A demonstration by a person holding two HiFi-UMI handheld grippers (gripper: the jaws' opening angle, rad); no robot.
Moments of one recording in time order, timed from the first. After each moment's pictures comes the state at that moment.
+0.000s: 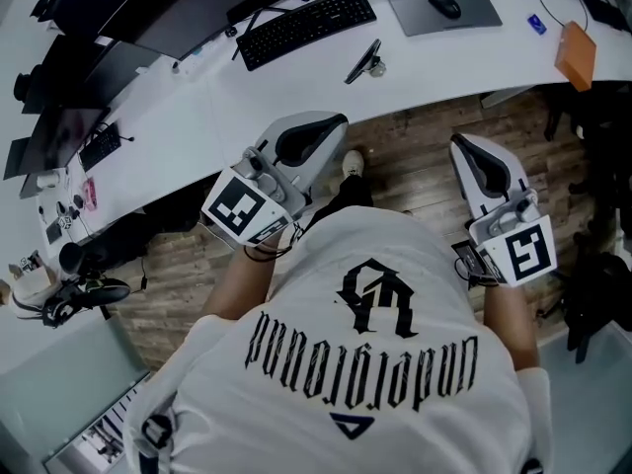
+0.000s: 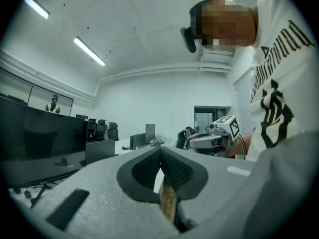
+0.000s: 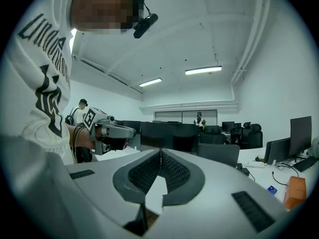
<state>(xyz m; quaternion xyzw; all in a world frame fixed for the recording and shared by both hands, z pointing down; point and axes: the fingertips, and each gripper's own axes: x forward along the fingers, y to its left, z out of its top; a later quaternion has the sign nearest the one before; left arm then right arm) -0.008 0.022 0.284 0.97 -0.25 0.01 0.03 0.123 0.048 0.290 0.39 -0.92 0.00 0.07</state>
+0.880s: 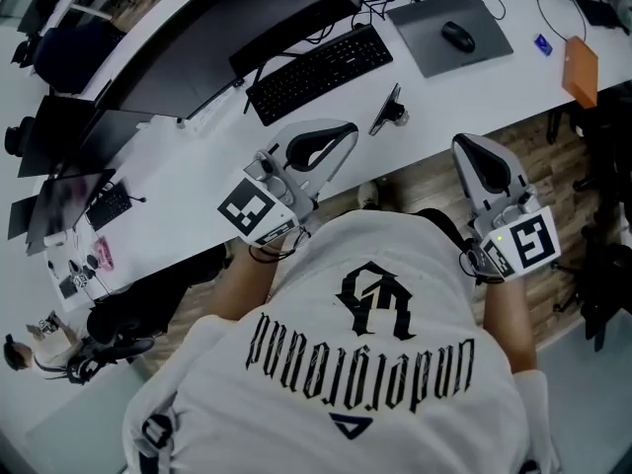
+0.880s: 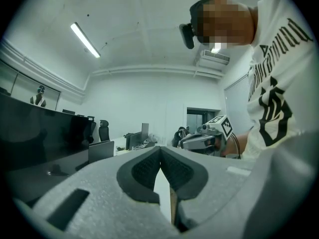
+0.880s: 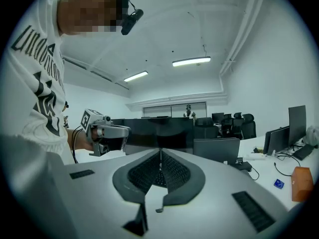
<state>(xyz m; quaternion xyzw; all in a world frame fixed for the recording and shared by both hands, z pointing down) -0.067 -0.124 0.289 0.99 -0.16 0.01 0.04 0.060 -0.096 0.302 0.45 -0.89 0.06 0.08</state>
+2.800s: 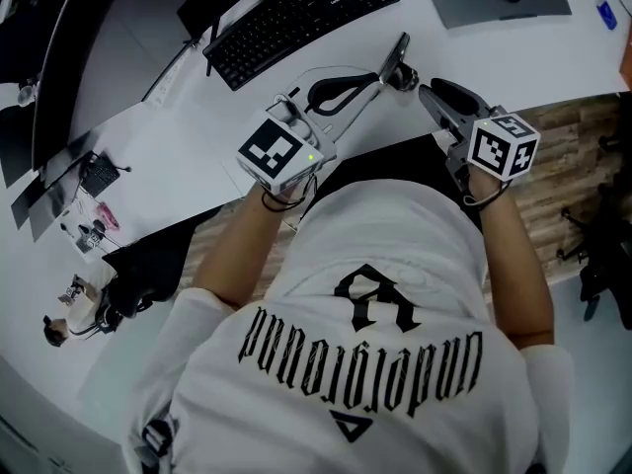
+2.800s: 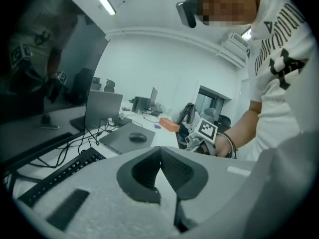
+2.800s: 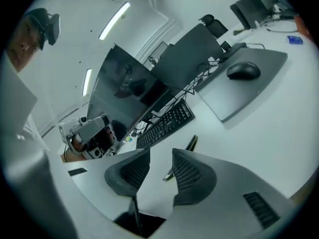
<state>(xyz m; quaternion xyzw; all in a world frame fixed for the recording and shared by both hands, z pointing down) 0.004 -0.244 0.487 0.96 -0.15 0.15 0.18 0.079 -0.218 0.595 0.38 -0.77 0.50 0.07</state>
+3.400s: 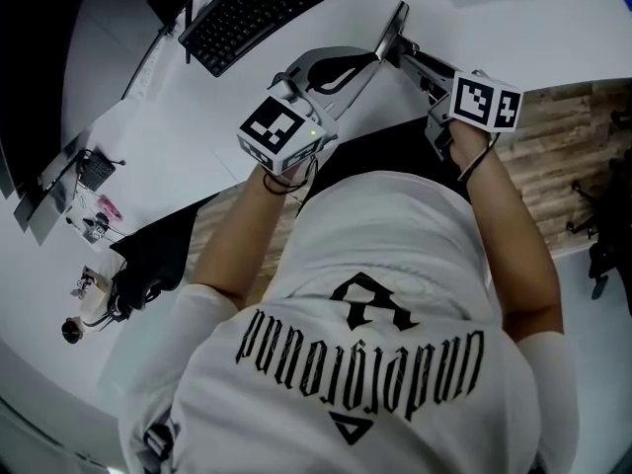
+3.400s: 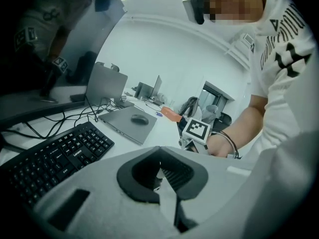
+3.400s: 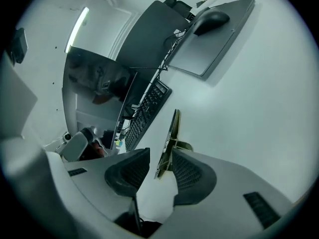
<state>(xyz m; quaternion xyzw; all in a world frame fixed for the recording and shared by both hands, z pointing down) 0.011 -0.242 0.562 0.94 -0.14 0.19 0.24 0.057 -0.222 0.684 0.39 -0.67 0.63 0.06</state>
